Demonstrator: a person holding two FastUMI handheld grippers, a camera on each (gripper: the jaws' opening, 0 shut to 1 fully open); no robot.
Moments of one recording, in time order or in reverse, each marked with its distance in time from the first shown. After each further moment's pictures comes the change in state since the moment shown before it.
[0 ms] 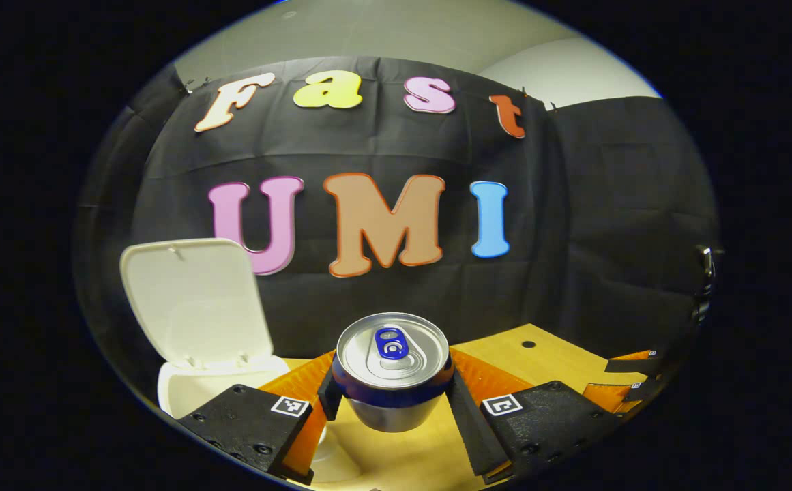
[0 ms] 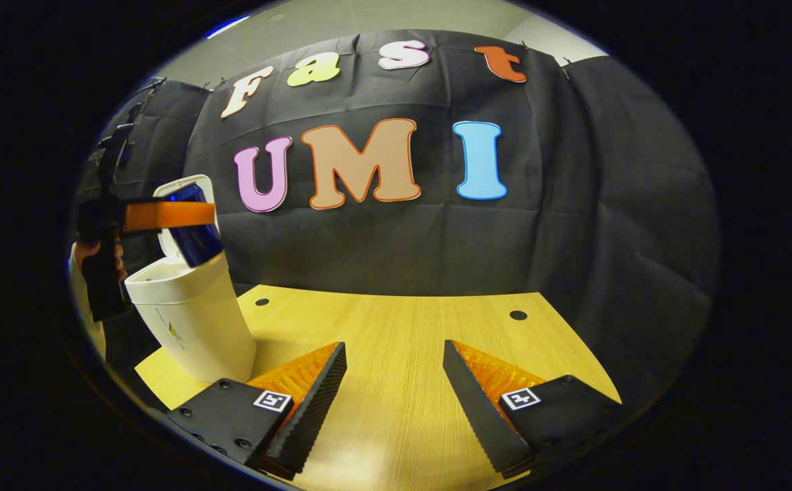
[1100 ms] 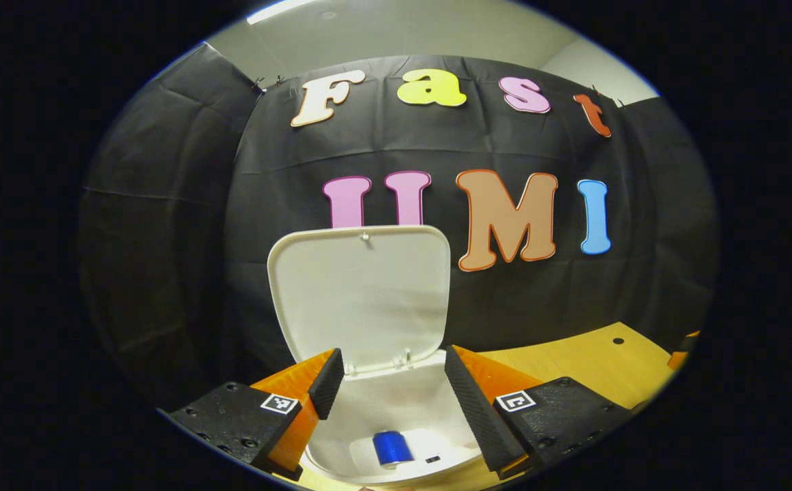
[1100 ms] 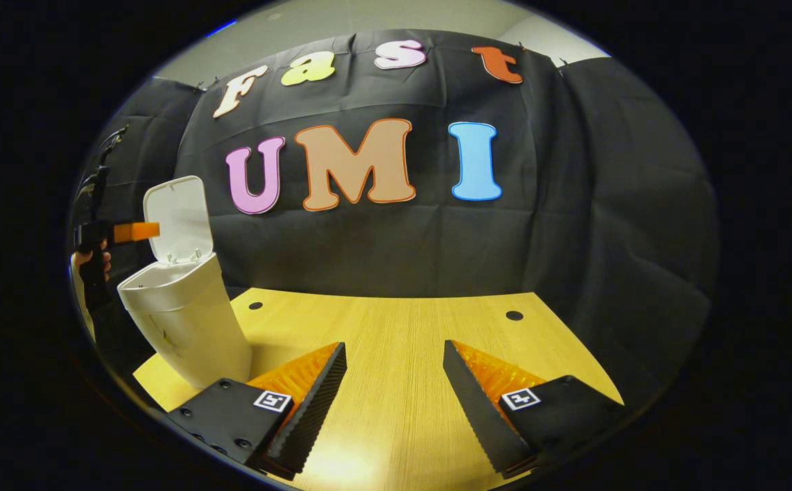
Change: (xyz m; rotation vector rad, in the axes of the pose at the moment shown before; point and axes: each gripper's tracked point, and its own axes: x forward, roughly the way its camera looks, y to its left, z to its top) left arm -0.027 0.153 -0.006 -0.021 -0.020 0.285; right arm 0.002 0.008 -0.001 0.020 0.004 -0.059
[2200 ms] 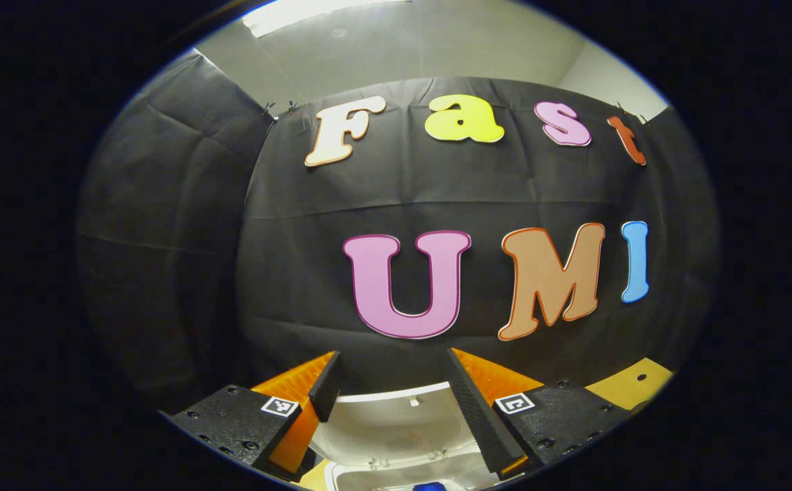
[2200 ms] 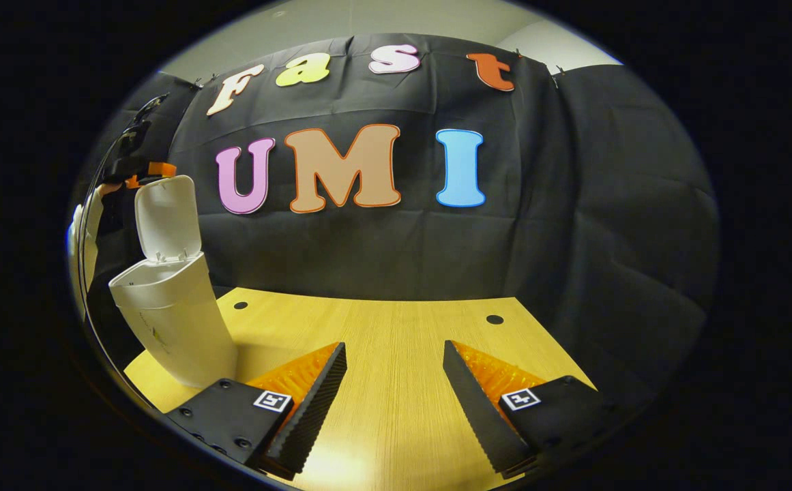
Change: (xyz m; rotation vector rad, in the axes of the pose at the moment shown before) left arm 0.087 0.052 0.101 0.003 -0.146 0.111; right arm -0.017 -0.021 0.003 0.002 -0.011 -0.074
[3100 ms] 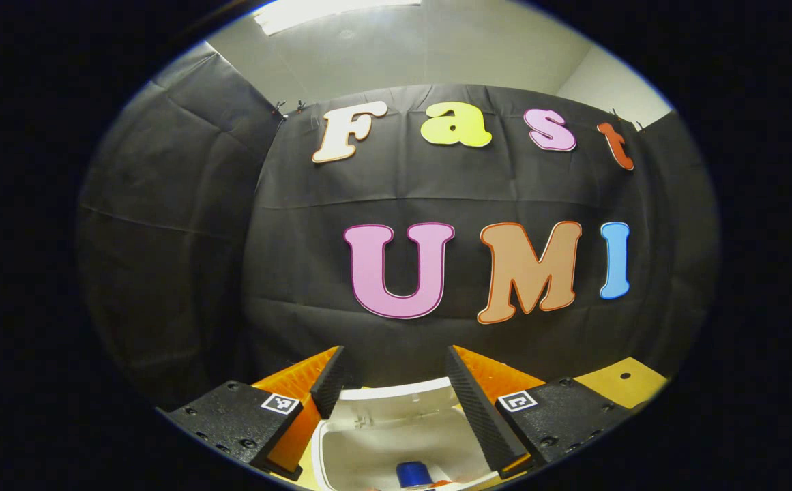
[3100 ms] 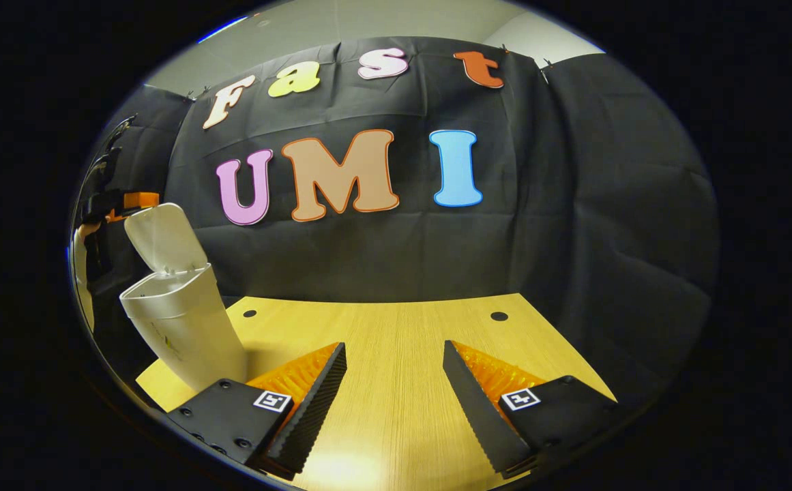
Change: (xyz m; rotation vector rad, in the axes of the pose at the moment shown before) left arm -0.096 -0.022 -0.030 -0.014 0.033 -0.016; right arm -0.010 -0.006 0.003 0.037 -0.020 0.049
